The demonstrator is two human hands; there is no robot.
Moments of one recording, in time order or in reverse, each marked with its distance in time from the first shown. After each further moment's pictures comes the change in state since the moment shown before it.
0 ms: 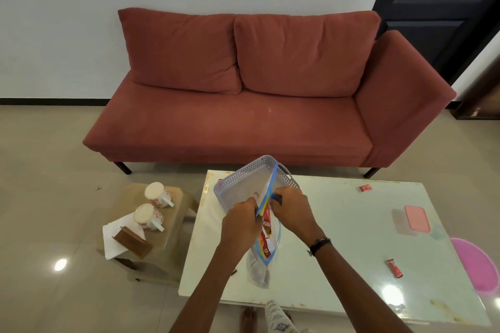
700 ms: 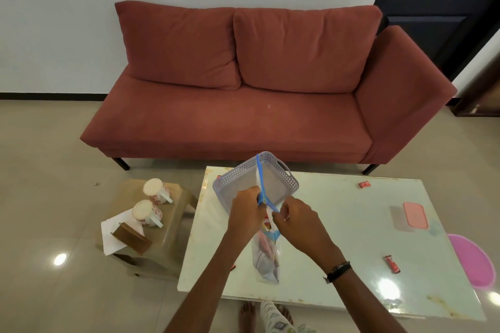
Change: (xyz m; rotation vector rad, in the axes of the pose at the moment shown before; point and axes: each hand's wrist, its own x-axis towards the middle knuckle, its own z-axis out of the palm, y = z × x) left_hand 0.011 0.016 -0.004 -0.183 0.027 -0.004; right_hand -0.038 0.010 -0.007 -0.039 -0.041 0.025
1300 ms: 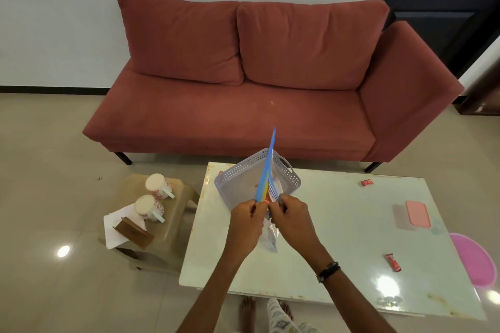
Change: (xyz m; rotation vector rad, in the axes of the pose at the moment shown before) left_hand -0.029 -0.011 0.003 -0.558 0.053 -0.130; right_hand 0.004 -0.015 0.019 0.451 0.142 0.003
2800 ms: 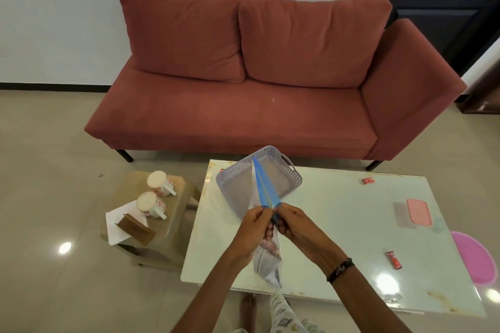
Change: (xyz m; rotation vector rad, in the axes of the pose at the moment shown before) left_hand -0.003 -0.021 0.005 -0.268 -0.284 -0.141; right_hand -0.011 0.015 -0.011 0.533 -0.452 0.300
